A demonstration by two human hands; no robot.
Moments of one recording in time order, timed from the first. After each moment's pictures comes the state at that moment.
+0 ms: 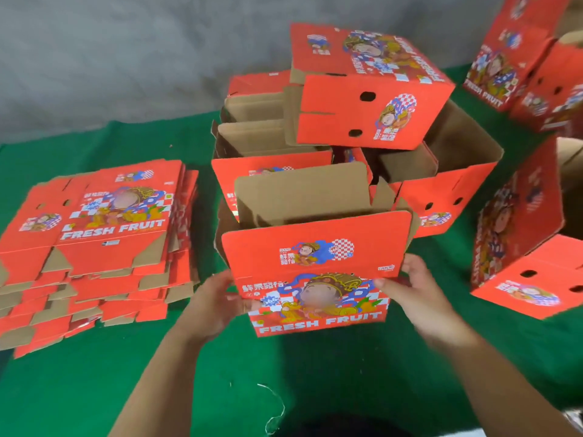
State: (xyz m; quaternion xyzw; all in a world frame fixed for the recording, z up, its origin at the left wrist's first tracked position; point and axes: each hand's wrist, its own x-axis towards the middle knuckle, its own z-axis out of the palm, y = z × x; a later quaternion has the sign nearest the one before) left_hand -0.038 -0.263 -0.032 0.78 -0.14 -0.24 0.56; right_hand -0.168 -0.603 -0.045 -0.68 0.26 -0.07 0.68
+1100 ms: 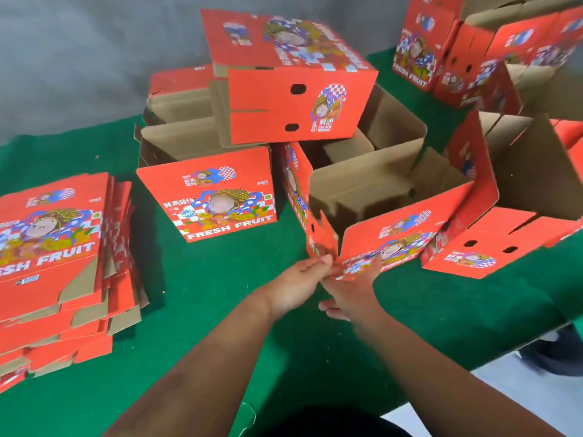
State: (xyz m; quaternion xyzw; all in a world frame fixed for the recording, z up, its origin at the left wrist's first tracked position) left_hand -0.070 -0.472 -0.033 0.73 -0.25 -0.44 0.46; right_hand -0.155 -0.580 -0.083 -0.58 0.44 -0.02 0.69
